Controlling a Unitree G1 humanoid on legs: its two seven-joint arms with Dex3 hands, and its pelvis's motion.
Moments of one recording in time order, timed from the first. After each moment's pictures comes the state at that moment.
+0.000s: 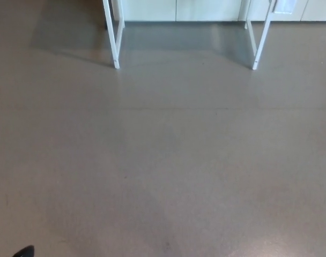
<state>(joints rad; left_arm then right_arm) 0.56 0.24 0.20 0.06 -0.16 0.06 -0.26 0.55 -0.38 -0.16 0.01 -0.02 0.00 0.23</state>
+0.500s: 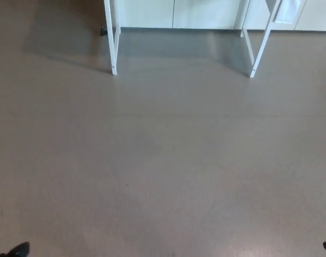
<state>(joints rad) 0.56 0.26 0.20 0.07 -0.13 0.05 -0.24 0.55 -0.39 -0.15 0.02 -0.03 -0.01 0.23</state>
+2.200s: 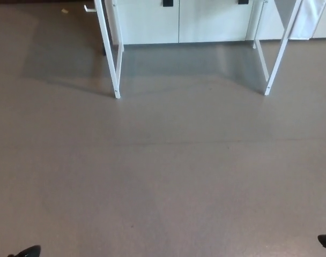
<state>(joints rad) 0.54 0.26 0.17 0.11 -0.11 0.04 -0.23 0.50 -0.42 -0.14 0.04 -0.03 -0.02 0.26</state>
